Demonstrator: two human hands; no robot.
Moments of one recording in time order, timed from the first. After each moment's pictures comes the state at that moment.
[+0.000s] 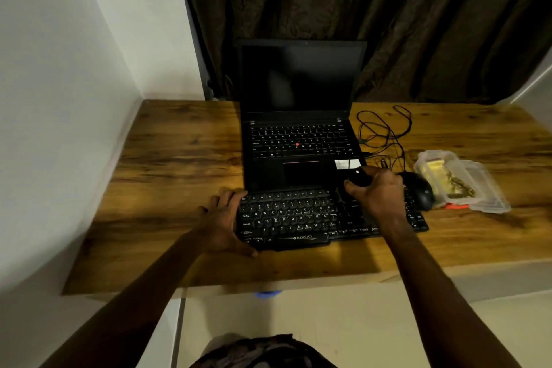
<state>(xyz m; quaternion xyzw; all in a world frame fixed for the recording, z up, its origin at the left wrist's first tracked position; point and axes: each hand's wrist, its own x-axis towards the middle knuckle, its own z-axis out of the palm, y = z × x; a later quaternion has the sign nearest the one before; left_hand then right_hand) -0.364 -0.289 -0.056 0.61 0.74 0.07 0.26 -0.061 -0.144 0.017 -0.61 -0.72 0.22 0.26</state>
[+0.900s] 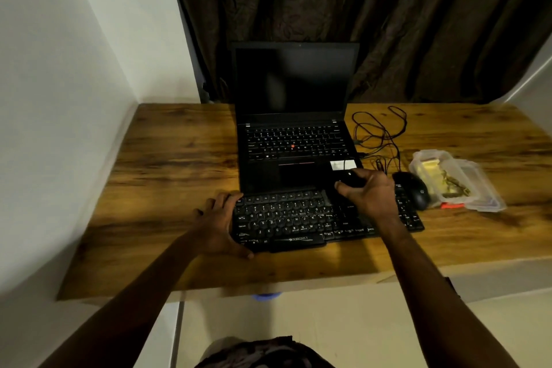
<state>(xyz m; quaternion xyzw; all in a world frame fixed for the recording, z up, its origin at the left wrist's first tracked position) -0.364 -0.289 -0.054 0.61 0.74 0.06 0.27 -0.059 -0.140 0.010 -0.58 -0.69 0.33 0.28</state>
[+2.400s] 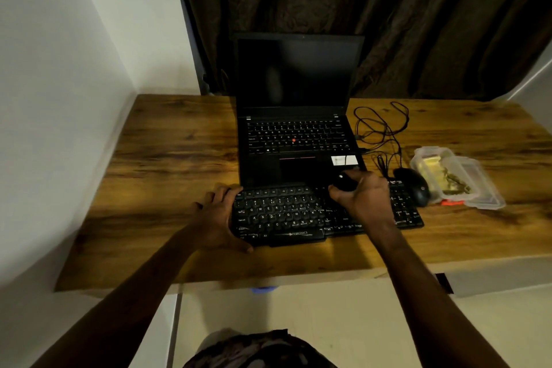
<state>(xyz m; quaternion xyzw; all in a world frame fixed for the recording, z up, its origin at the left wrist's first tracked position) -0.364 -0.290 -0.055 0.61 0.74 0.07 0.27 -0.070 -0.162 0.017 -0.58 -0.73 0.26 0.25</state>
